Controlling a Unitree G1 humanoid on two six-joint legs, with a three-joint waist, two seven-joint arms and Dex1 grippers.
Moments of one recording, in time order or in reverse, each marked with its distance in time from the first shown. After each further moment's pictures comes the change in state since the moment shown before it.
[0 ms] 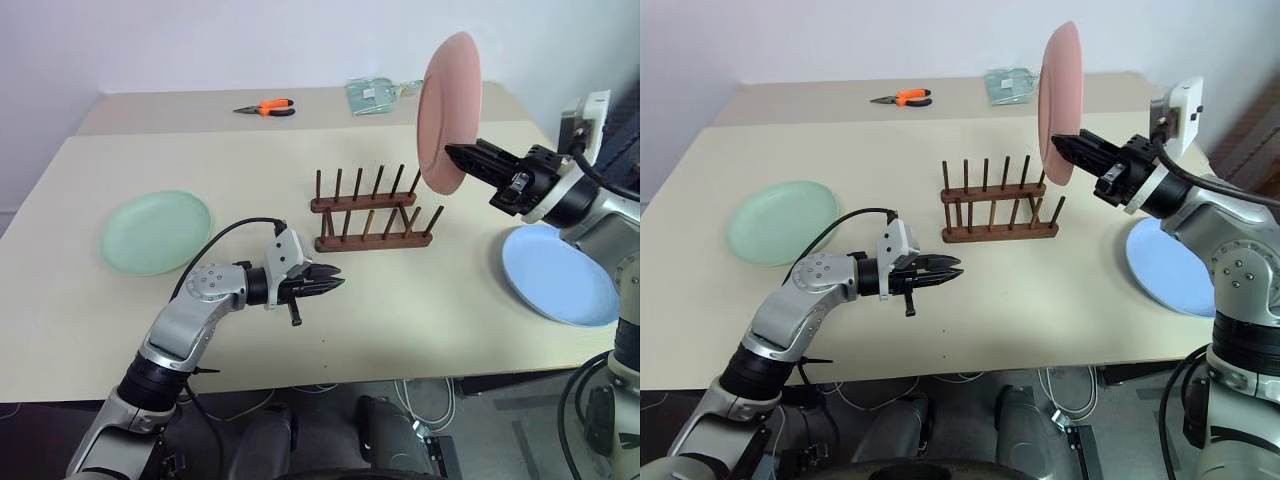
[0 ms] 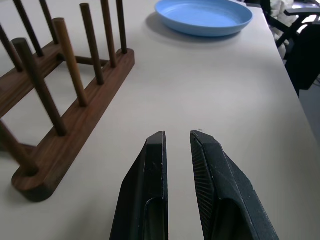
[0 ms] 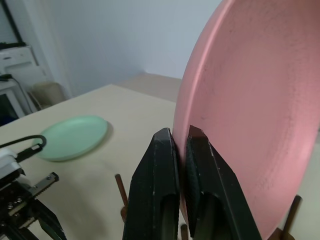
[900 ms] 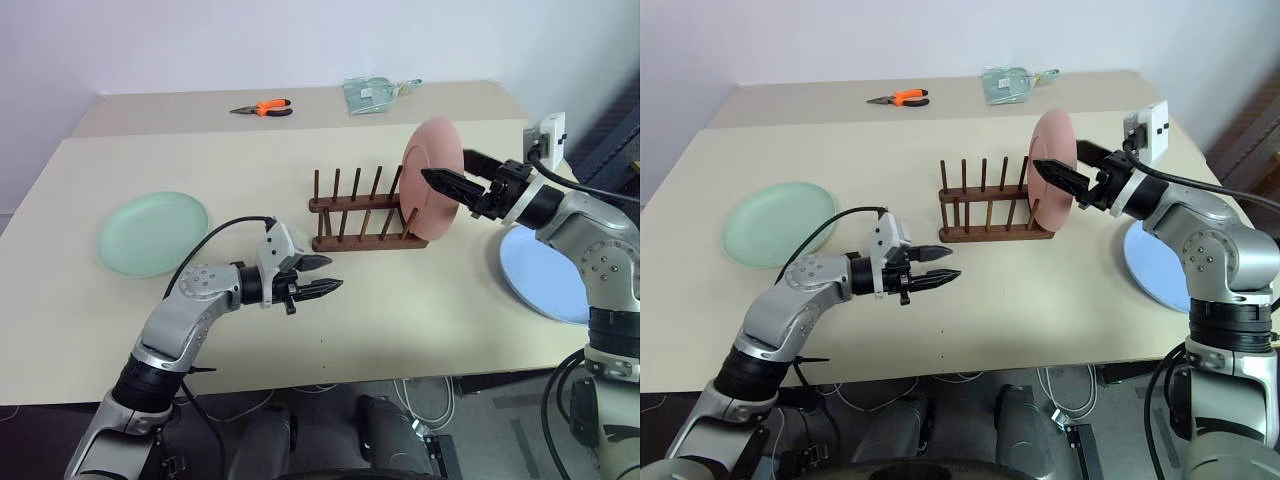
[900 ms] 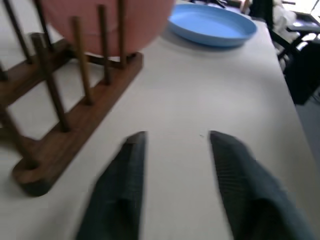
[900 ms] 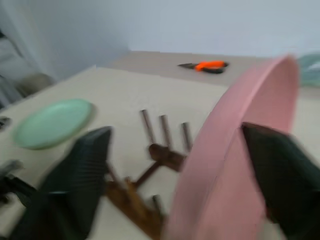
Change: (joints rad) left arm 0.008 -0.011 0.078 -0.011 -0.086 0.086 0.066; right arm -0.068 0.045 0.103 0.211 -0.238 -0.151 0.066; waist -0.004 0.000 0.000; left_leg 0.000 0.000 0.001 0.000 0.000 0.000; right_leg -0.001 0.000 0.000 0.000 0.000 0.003
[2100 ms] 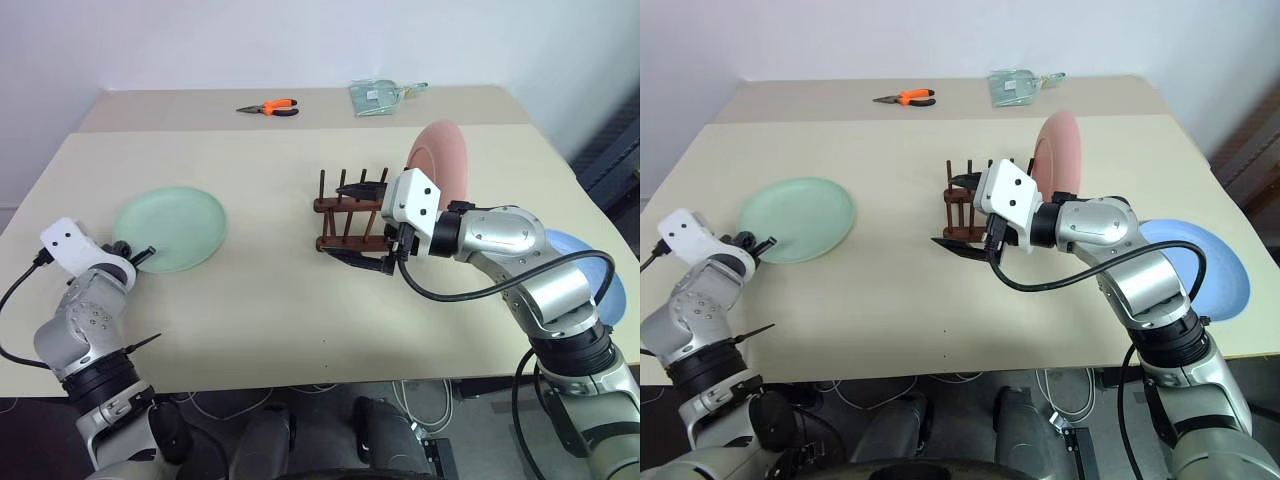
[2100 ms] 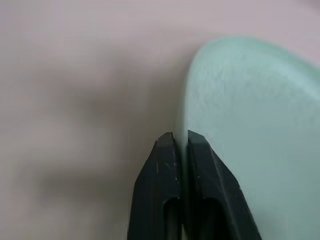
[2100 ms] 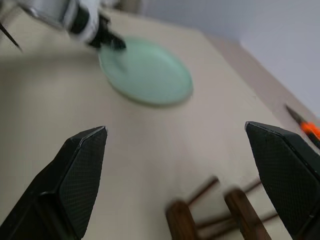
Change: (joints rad) left arm -0.082 -0.207 0.886 0.199 -0.027 0.304 0.911; right arm -0.008 0.071 0.429 -0.346 -0.348 -0.165 0.124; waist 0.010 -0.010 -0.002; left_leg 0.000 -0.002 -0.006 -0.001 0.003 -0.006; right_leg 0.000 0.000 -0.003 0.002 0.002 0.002
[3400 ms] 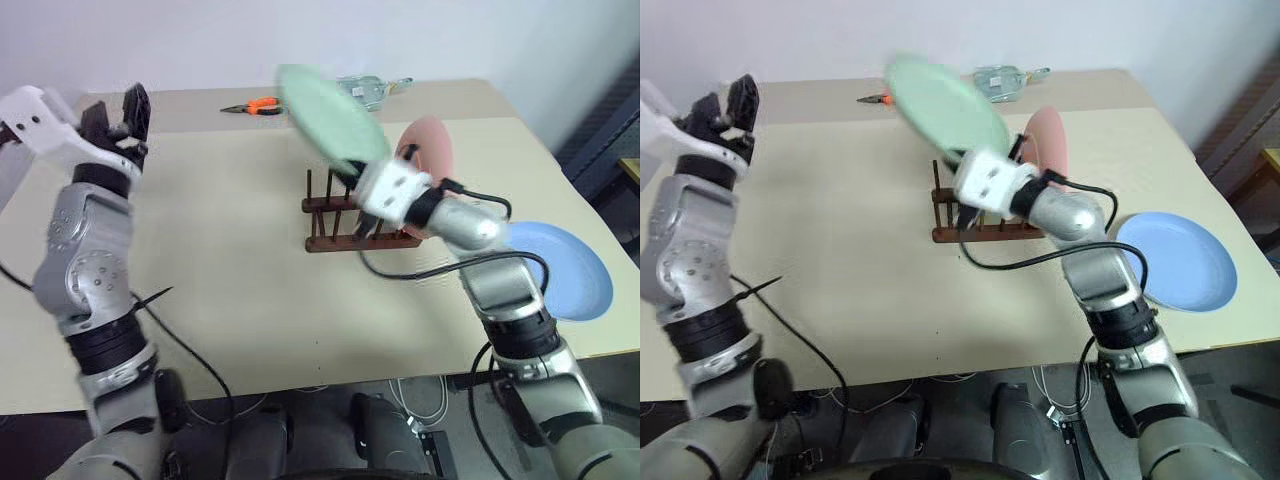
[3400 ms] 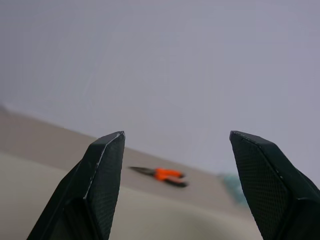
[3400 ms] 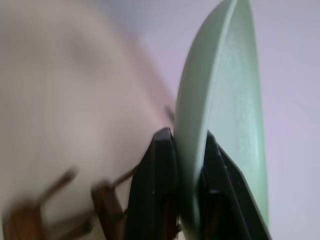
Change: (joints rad) left arm -0.058 0.188 -0.316 -0.206 -0.119 -0.318 -0.204; right arm -0.030 0.279 -0.174 0.052 -0.245 -0.112 -0.201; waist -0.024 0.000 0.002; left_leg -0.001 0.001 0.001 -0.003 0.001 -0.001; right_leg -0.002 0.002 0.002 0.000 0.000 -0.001
